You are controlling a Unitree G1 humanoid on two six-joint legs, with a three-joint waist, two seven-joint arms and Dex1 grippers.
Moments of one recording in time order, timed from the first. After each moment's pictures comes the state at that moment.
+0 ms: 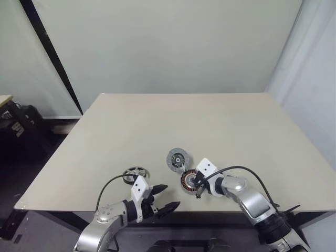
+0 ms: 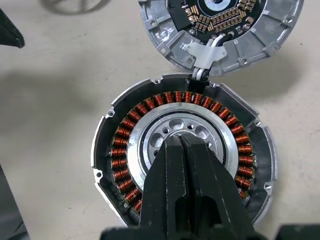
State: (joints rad) left arm 0.16 0.43 -0.14 -0.19 -0.37 0.33 -0.85; right arm -0.28 -0.31 0.42 -0.02 0.01 0.65 0.59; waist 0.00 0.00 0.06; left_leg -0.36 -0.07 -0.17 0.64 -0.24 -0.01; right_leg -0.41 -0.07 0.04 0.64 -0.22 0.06
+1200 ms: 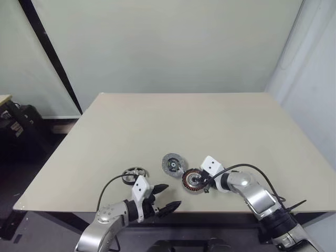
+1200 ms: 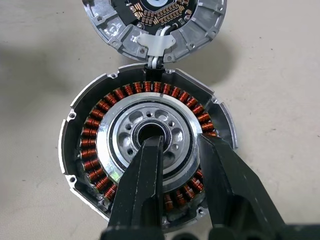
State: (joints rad) left arm 0.16 0.42 -0.14 -0.20 -0.37 0.33 -0.84; right arm -0.32 -0.38 0.42 0.03 -0.04 0.54 0.67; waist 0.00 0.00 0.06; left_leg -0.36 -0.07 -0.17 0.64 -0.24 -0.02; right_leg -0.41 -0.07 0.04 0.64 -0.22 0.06
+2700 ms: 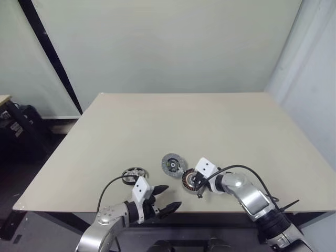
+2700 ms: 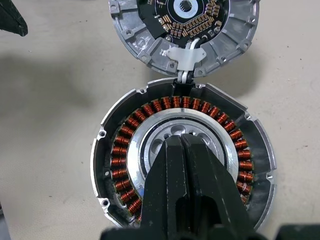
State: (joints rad) left arm 0.17 0.42 -0.15 -0.20 -0.37 0.33 -0.82; right arm -0.32 -0.33 0.45 0.02 -0.06 0.58 0.68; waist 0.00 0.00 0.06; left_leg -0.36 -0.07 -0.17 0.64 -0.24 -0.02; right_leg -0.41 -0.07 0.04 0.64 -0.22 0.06
